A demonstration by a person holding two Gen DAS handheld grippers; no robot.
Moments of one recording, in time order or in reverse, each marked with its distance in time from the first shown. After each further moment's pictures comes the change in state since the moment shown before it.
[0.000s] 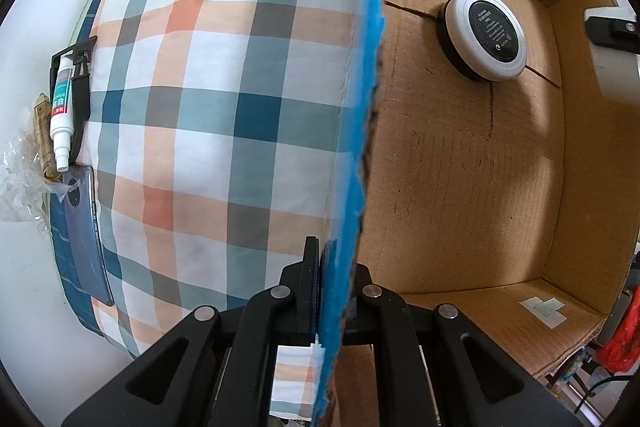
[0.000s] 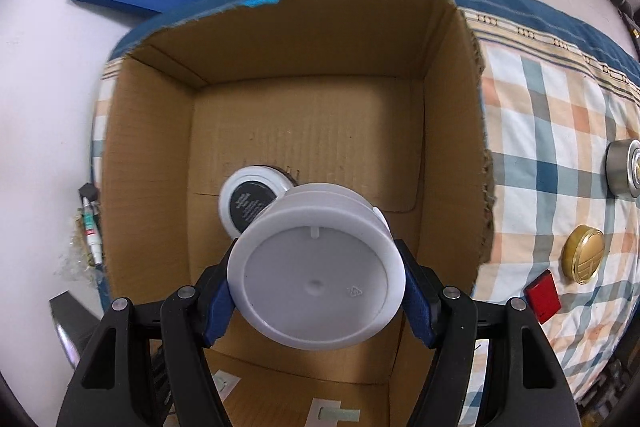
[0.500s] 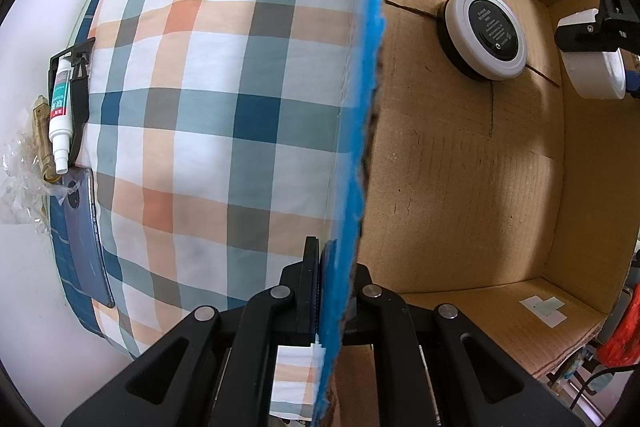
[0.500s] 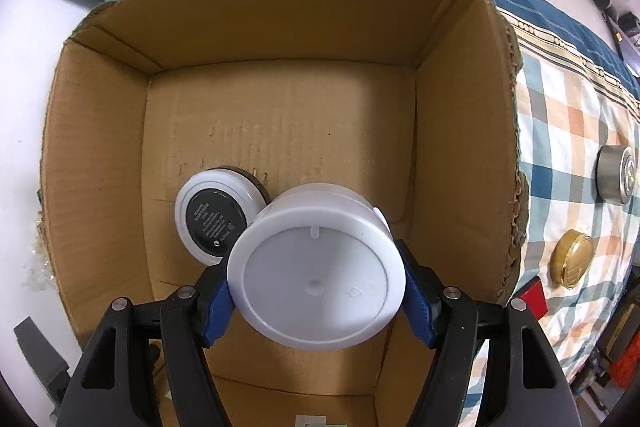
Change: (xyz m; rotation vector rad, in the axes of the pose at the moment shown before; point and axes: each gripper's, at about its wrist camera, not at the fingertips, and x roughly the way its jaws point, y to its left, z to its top) left arm 0.003 -0.003 0.001 0.008 0.002 0.003; right arm 0.038 0.005 0.018 0.002 0.060 -0.142
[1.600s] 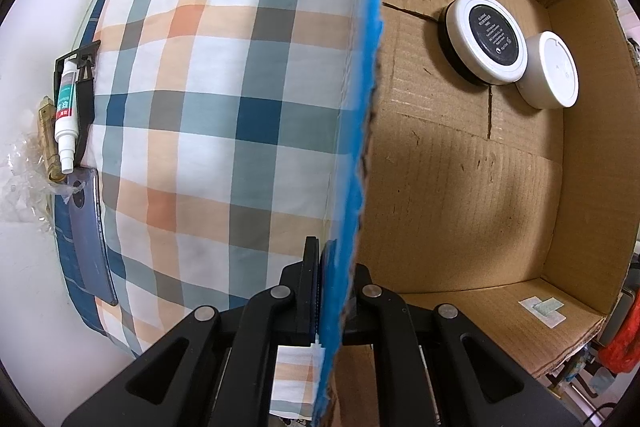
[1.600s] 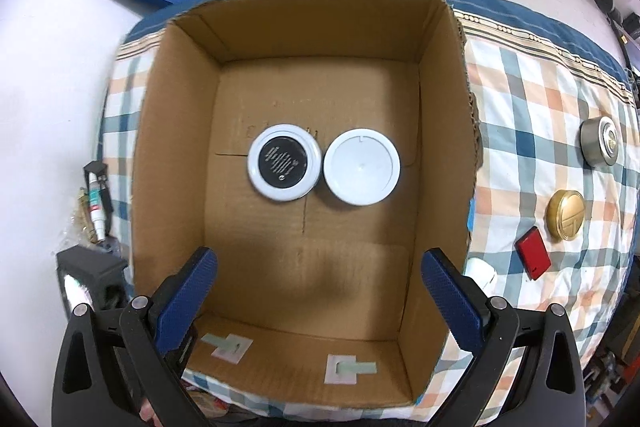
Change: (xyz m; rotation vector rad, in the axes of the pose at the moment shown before) left arm -0.003 -0.003 -0.004 -0.001 -0.009 0.012; right arm -0.085 0.020 -0.072 -0.008 -0.098 0.098
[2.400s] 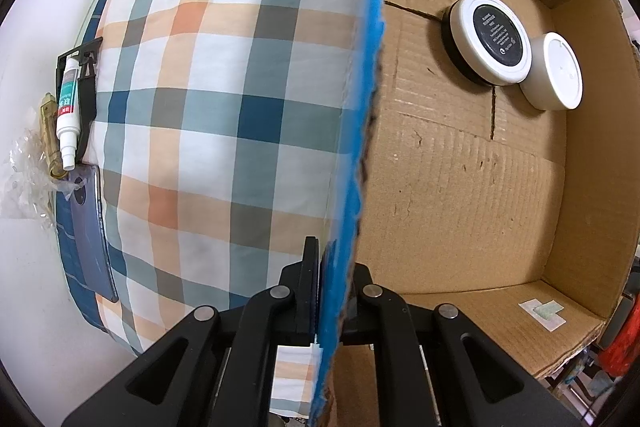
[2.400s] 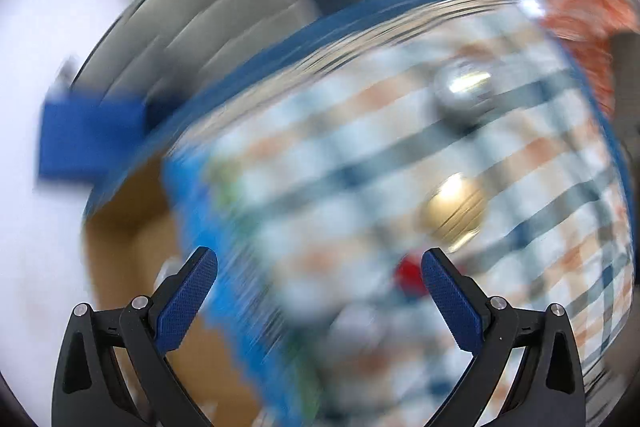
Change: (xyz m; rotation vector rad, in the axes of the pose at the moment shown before) left arm -0.003 -0.003 0.007 -0.011 0.011 0.007; right arm -0.043 -0.244 -0.012 0.545 -0.289 0.007
